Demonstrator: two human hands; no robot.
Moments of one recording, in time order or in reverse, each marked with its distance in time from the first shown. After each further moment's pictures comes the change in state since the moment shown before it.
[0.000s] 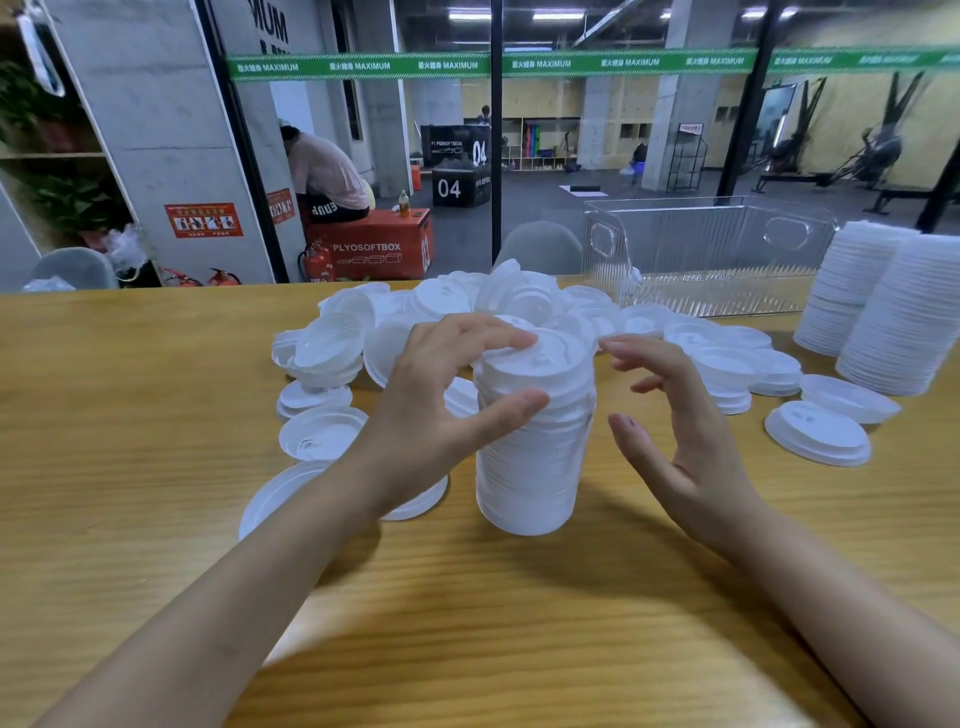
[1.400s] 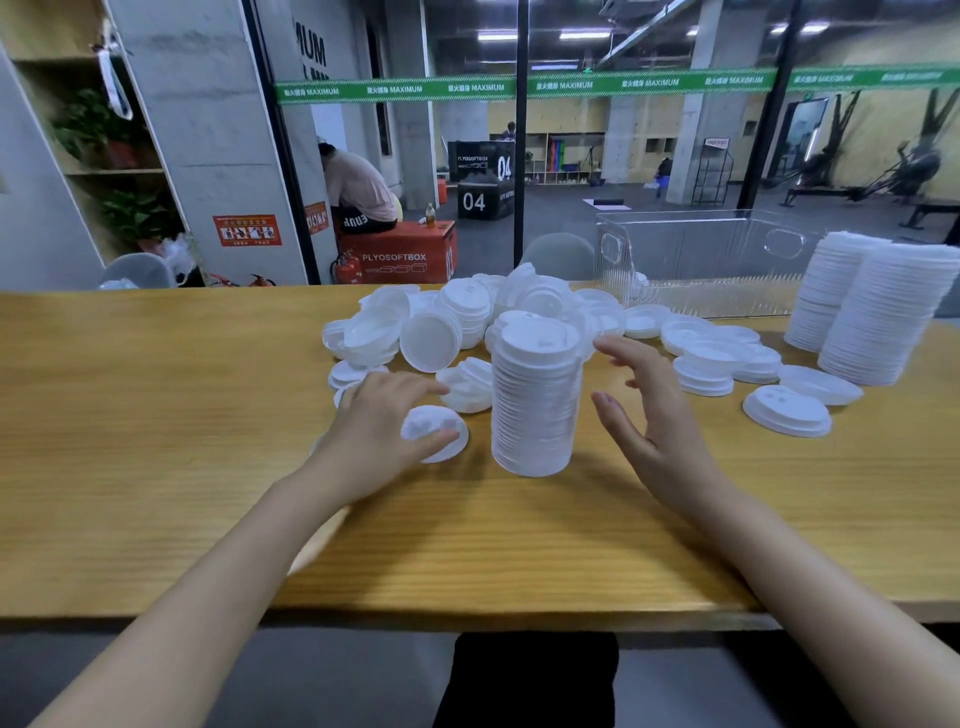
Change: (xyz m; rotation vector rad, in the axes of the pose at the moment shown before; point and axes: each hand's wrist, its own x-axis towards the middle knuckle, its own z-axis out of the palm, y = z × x) left_hand -0.065 -0.035 -0.033 0.494 -0.092 -0.219; right_hand -0.019 -0.014 0.003 -0.053 0.019 0.046
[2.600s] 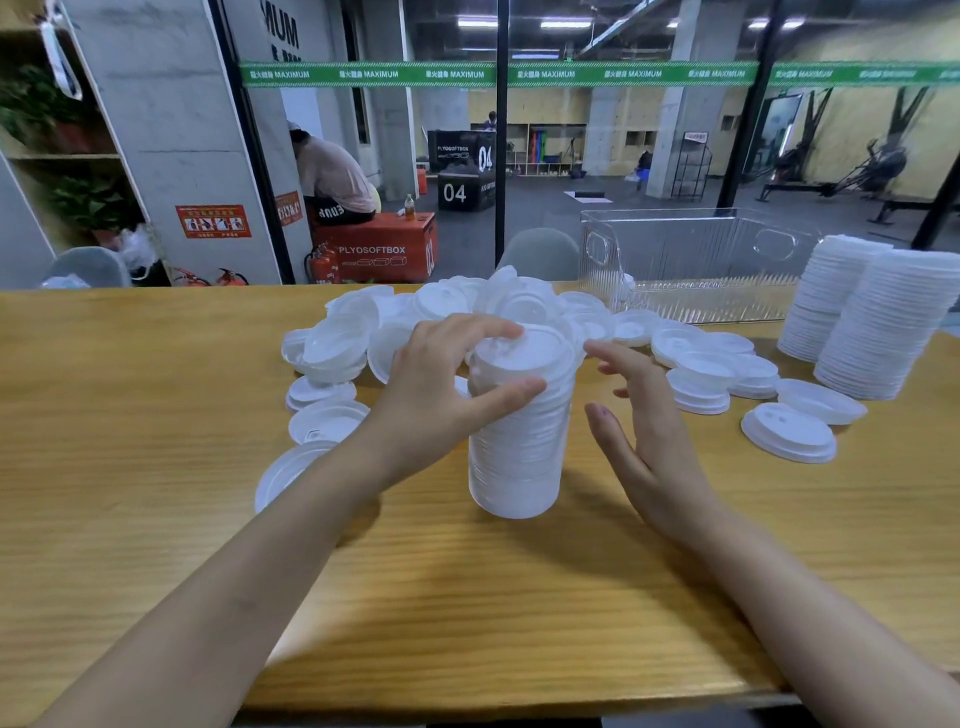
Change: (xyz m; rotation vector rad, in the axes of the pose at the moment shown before) left_hand 0.058 0.073 -0.004 -0.405 0.078 0.098; right_hand 0.014 0.013 0.004 -0.034 0.005 0.021
